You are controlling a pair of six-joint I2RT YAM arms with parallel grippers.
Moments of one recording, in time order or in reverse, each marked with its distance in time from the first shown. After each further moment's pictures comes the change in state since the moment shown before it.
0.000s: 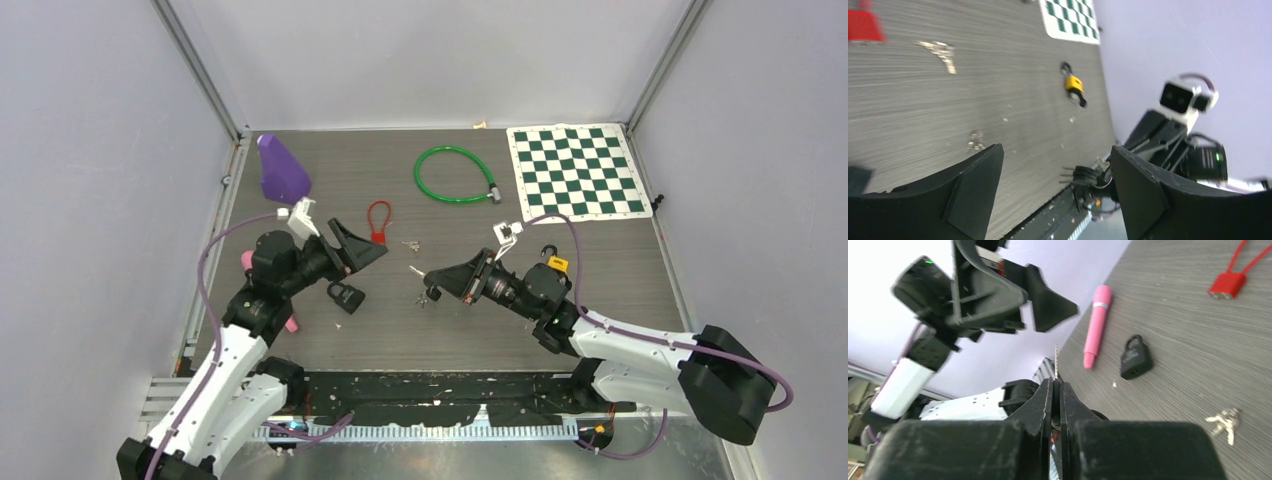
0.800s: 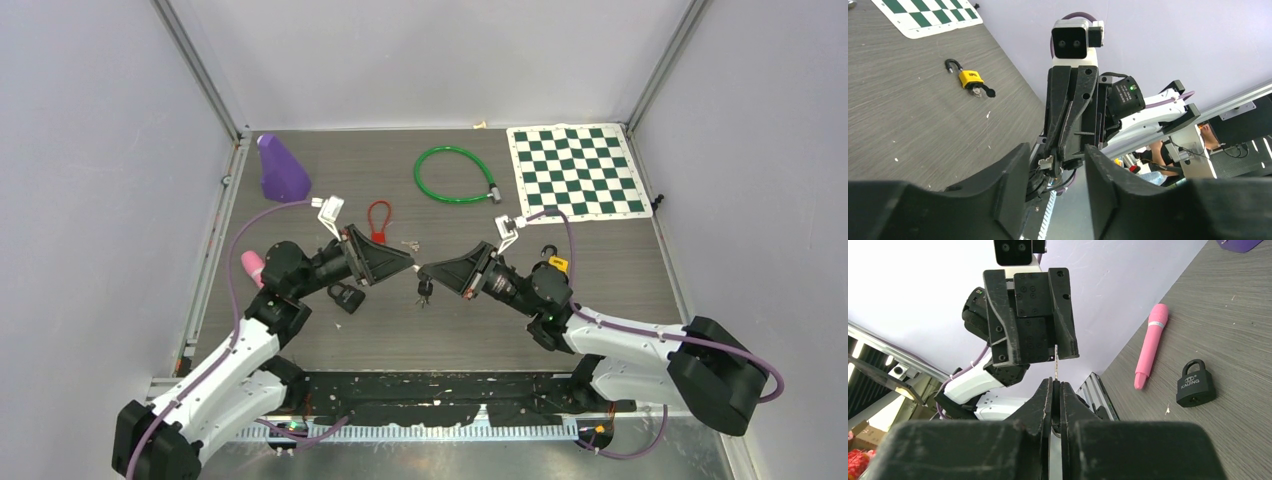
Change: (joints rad) left arm -0.184 0.082 -0.141 0.692 0.280 -0.093; right arm 0.007 0.068 0.028 0.265 -0.064 0.138
